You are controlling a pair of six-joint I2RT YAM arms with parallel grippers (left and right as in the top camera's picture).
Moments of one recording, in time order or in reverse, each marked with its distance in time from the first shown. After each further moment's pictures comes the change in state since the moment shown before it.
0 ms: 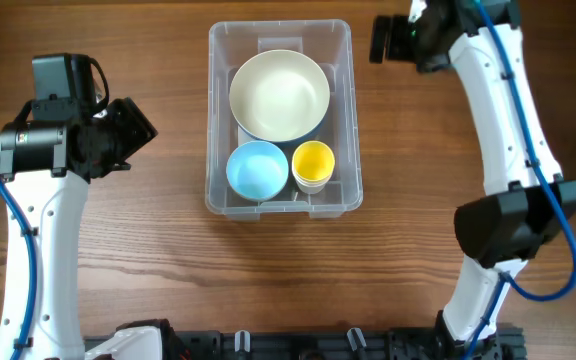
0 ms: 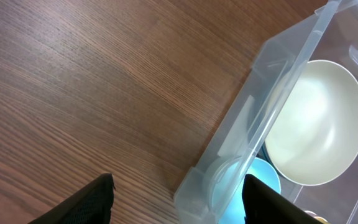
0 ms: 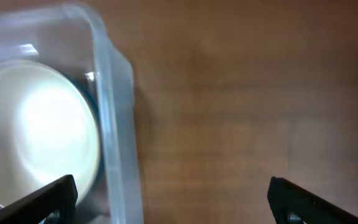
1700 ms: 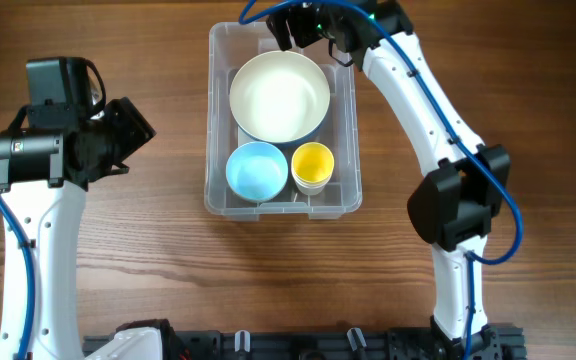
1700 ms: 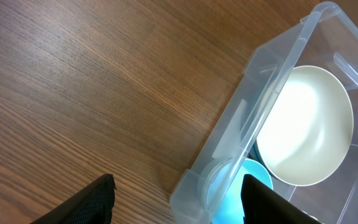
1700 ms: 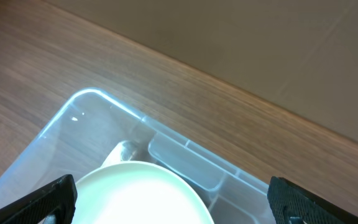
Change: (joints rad) left arm 0.000 -0.034 0.000 0.006 0.000 0.000; right arm 0.212 0.186 0.027 0.647 -0.197 -0.322
